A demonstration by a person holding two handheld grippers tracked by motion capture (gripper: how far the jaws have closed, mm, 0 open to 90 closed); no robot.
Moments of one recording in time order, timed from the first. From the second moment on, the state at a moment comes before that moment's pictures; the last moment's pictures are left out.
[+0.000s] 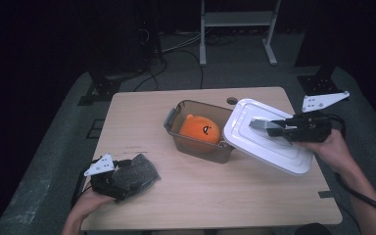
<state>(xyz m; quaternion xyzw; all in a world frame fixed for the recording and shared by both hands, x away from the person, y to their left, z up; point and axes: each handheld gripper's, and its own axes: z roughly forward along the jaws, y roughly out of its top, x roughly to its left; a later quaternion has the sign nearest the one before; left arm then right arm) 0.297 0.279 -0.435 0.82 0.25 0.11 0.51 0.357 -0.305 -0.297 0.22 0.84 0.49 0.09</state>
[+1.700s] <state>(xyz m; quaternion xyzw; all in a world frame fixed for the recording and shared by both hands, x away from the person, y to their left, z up) 0.297 0.280 -0.435 0.81 0.25 0.11 0.51 0.426 -0.193 -0.289 0.17 0.86 0.48 0.05</state>
